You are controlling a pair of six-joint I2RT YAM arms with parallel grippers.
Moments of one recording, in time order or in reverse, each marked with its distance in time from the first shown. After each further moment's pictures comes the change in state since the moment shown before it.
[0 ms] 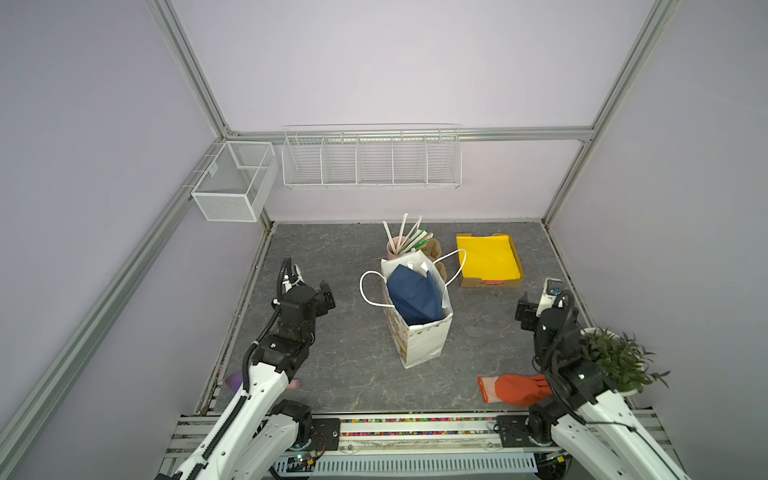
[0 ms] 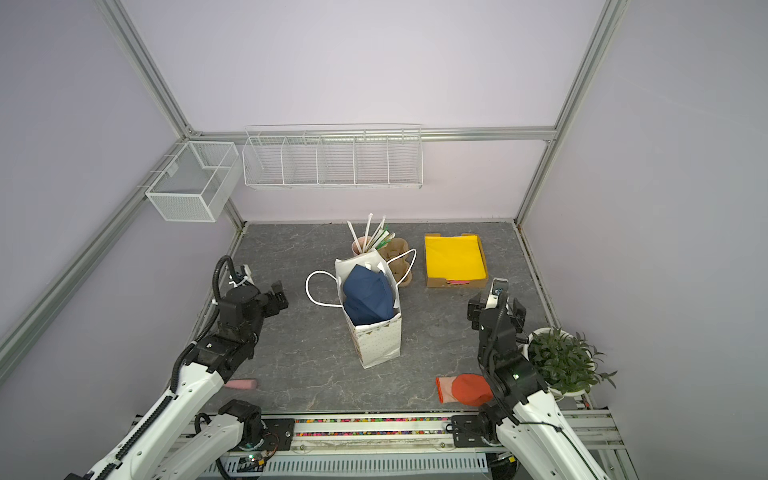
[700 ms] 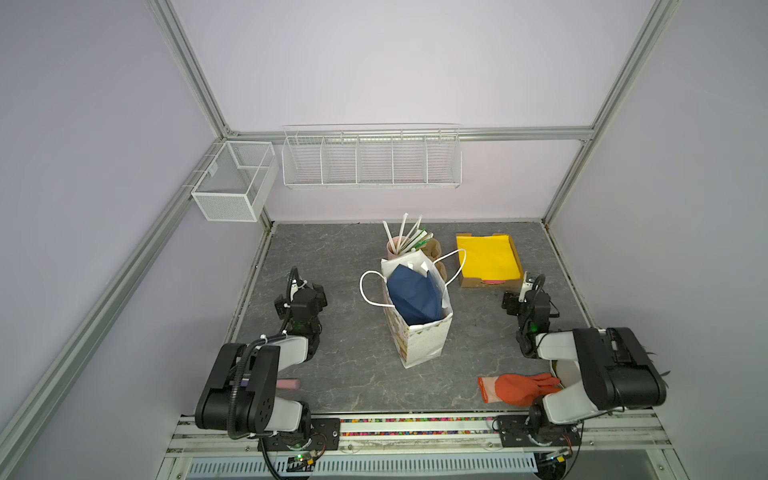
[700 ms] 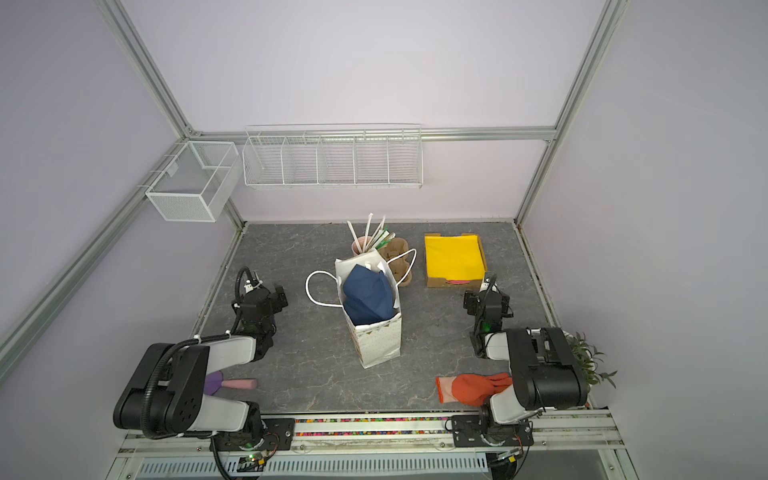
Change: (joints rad) left arm 0.225 0.677 -0.192 0.916 -0.021 0.181; right arm -0.310 0.884 -0.130 0.965 -0.418 -0.060
